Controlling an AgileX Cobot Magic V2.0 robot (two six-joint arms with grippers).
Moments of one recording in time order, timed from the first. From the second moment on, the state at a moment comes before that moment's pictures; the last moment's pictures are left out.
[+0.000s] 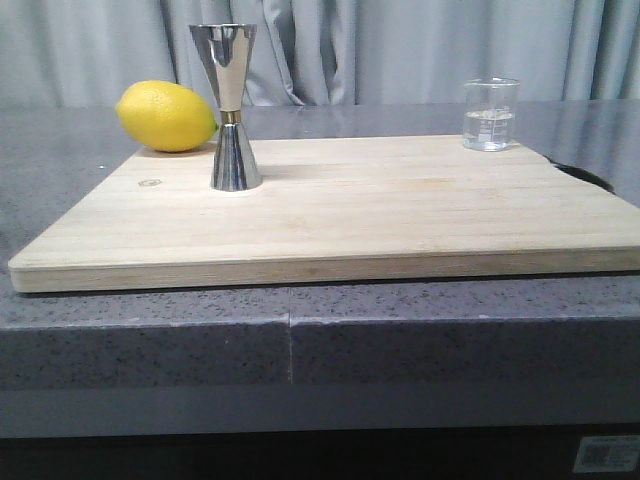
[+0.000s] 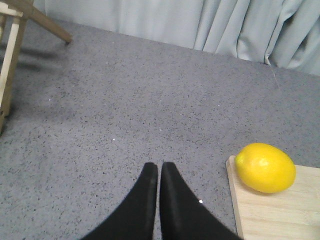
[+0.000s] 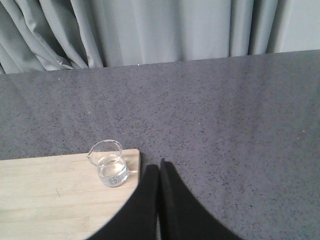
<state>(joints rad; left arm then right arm) -0.01 1.00 -1.00 -0.08 0.49 -0.11 -0.01 0.94 -1.02 0.16 0.48 -0.08</state>
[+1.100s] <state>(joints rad) -0.08 1.13 -1.00 -0.34 0.30 0.33 0.02 1.11 -1.02 0.10 0.39 -0.08</state>
